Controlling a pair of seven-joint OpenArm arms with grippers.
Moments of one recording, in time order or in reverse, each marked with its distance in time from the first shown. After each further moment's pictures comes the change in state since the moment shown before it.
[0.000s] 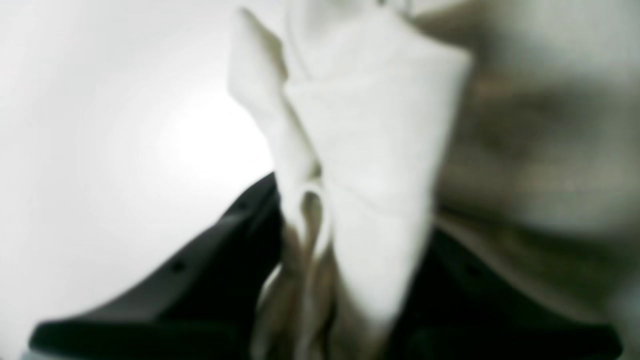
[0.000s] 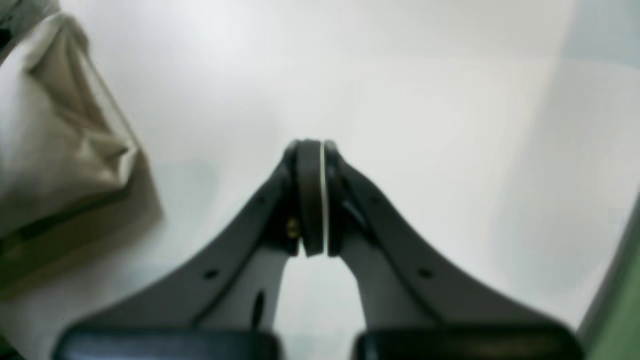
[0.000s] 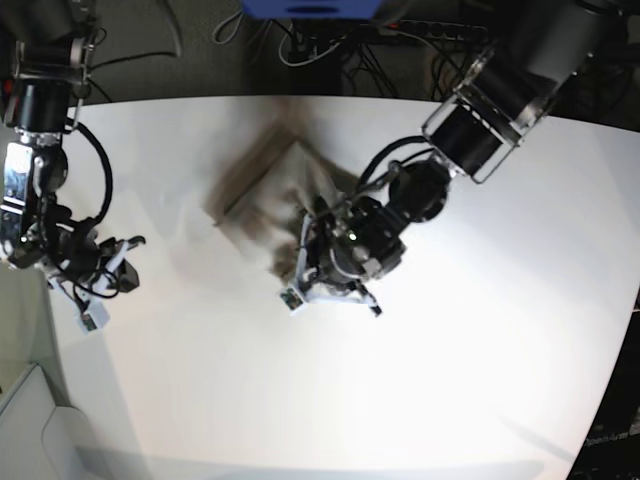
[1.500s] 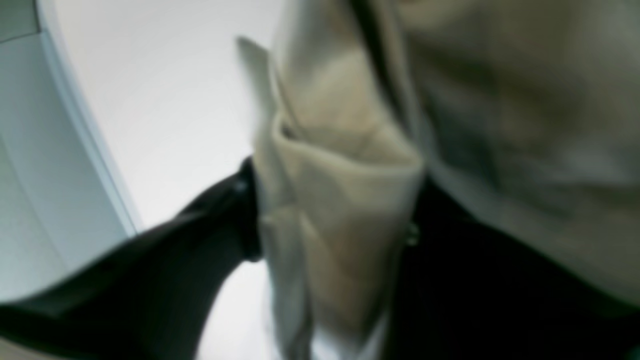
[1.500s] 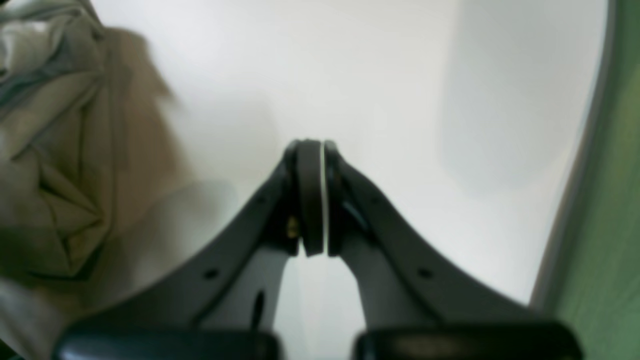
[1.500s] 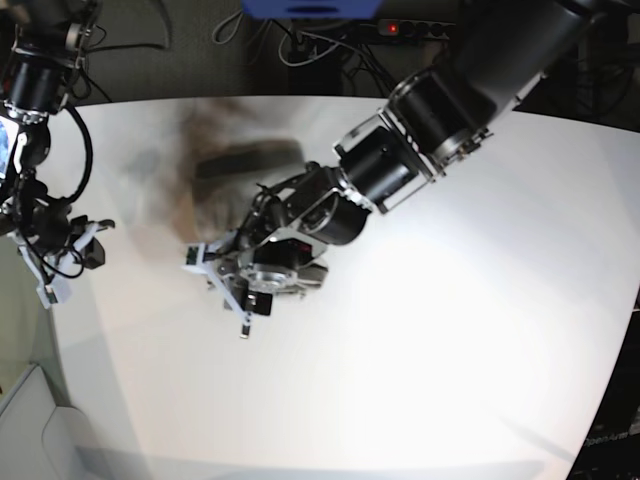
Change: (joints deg) left arm -8.2 16.2 8.5 -20.0 34.6 -20.9 -15.0; right arm -4.9 0.5 10.3 0.0 -0.2 0.0 -0.7
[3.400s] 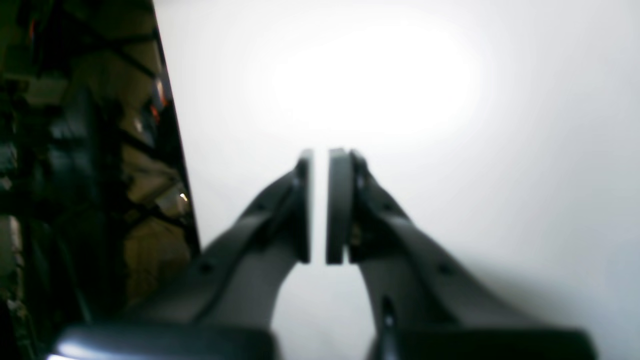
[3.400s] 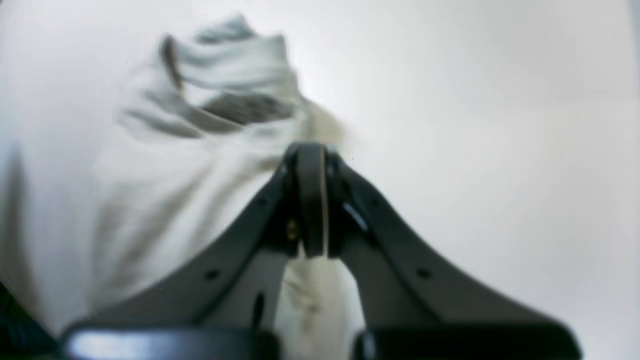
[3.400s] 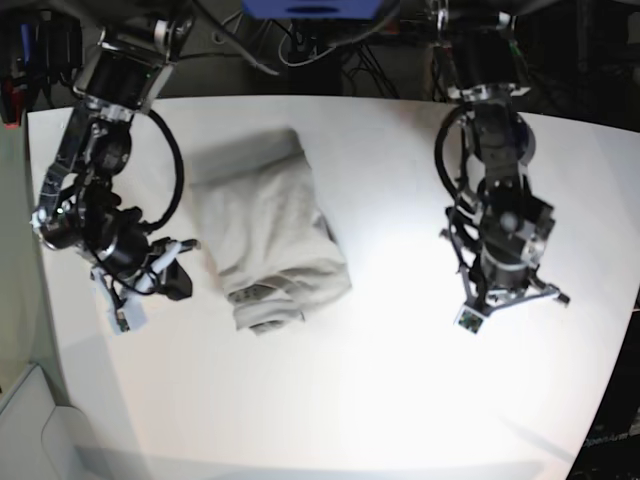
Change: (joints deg) left arm 27.5 -7.9 -63.5 56.6 0.2 -2.9 23.3; right arm 1.3 -22.2 2.1 16.9 0.3 0.0 -9.7
